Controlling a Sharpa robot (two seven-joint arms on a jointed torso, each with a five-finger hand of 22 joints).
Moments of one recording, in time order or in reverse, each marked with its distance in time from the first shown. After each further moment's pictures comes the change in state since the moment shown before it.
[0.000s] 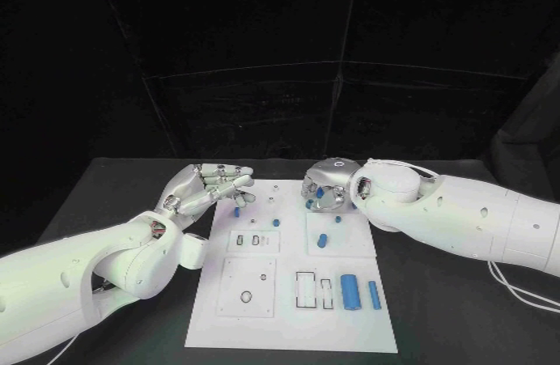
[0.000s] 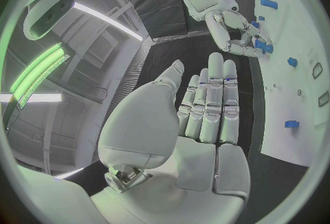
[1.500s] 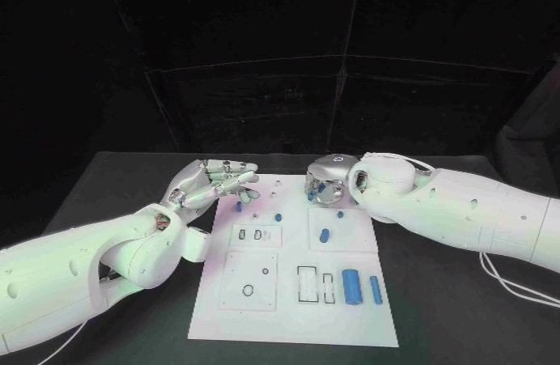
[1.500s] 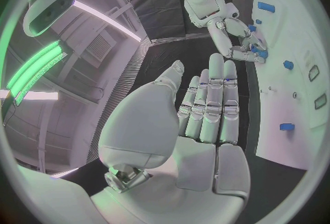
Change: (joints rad) left arm 0.000 0.011 0.000 -0.028 -0.001 0.044 -0.032; left_hand -0.004 0.004 0.000 -0.006 0.000 -0.011 0.011 -0.019 -0.001 -0.014 0.007 -0.020 0.000 -0.021 0.007 0.000 0.020 0.000 -0.007 0.007 0.000 0.000; right arm -0.002 0.049 -0.002 -0.080 0.017 0.042 -0.006; right_hand -0.027 0.054 0.173 0.056 -0.078 0.064 -0.005 0.007 0.003 0.051 -0.014 0.000 0.000 -0.015 0.000 0.088 0.046 0.000 0.000 0.000 0.063 0.058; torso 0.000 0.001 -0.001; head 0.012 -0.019
